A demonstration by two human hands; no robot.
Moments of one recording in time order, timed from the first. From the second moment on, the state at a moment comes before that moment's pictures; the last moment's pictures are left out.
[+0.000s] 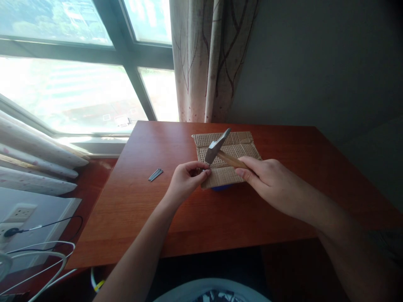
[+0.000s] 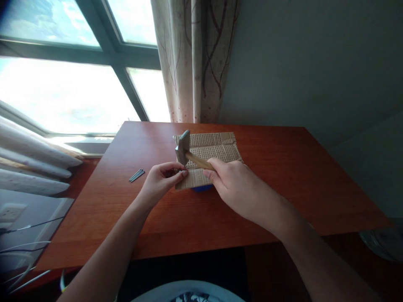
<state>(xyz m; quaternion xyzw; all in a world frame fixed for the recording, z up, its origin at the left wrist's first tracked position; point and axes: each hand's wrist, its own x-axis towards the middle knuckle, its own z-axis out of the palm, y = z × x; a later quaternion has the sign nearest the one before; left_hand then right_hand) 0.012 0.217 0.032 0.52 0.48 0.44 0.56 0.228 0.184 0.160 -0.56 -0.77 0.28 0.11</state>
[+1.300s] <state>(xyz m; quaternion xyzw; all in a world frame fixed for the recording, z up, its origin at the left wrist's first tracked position) 0.003 0.216 0.039 0.54 0.48 0.38 0.58 0.229 0.182 0.157 -0.55 -0.77 0.31 0.11</state>
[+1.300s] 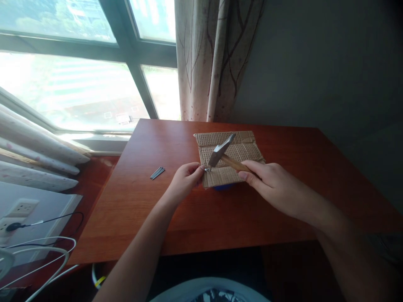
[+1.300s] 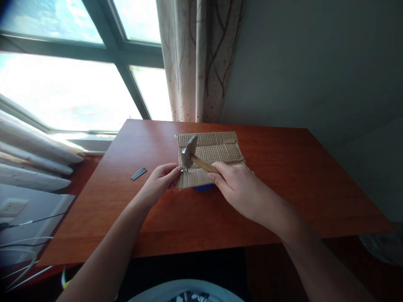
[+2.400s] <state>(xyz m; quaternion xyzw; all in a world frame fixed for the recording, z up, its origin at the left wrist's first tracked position) 0.002 0.218 0.035 0.54 0.48 0.38 0.58 0.224 0.178 0.147 -0.55 -0.77 0.32 0.11</state>
